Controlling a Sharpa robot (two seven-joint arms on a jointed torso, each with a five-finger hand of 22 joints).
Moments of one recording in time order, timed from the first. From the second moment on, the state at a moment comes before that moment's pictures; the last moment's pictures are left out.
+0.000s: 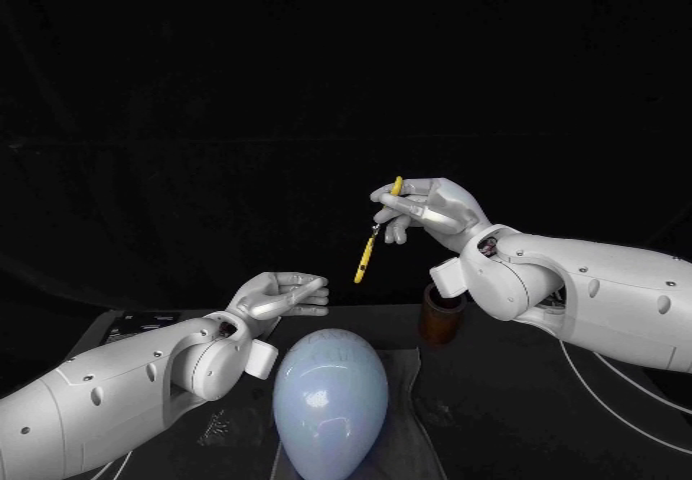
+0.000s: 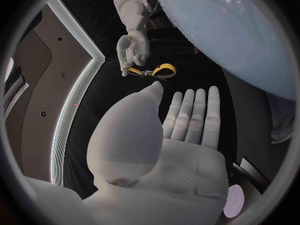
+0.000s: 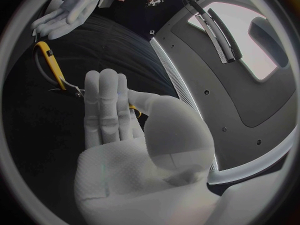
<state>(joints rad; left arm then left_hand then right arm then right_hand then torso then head) 1.28 -0.62 -0.04 1.25 -0.13 -0.14 0.33 1.45 -0.13 0.27 0.28 0.05 0.79 0.20 0.25 0.23 0.98 0.20 0.06 0.06 0.85 0.17 0.17 0.34 0.17 0.87 0.28 0.16 0.07 1.56 -0.81 -0.13 1.47 -0.19 -0.31 0.48 1.23 0.03 0.69 0.02 0.05 0.89 0.15 0.39 0.37 1.32 0.07 0.06 0.27 1.34 0.00 0.59 0.79 0.17 0.99 0.11 0.76 0.57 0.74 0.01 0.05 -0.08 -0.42</state>
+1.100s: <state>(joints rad) 1.28 -0.49 -0.04 1.13 0.07 0.05 0.18 1.09 0.15 0.02 0.30 0.05 0.71 0.19 0.23 0.22 0.96 0.20 0.08 0.07 0.88 0.18 0.13 0.29 0.17 0.87 0.29 0.13 0.07 1.55 -0.76 -0.12 1.48 -0.15 -0.31 0.49 1.23 0.03 0.69 0.02 0.05 0.89 0.15 0.38 0.37 1.32 0.07 0.06 0.27 1.34 0.00 0.59 0.79 0.16 0.99 0.11 0.76 0.57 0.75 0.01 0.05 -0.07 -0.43</state>
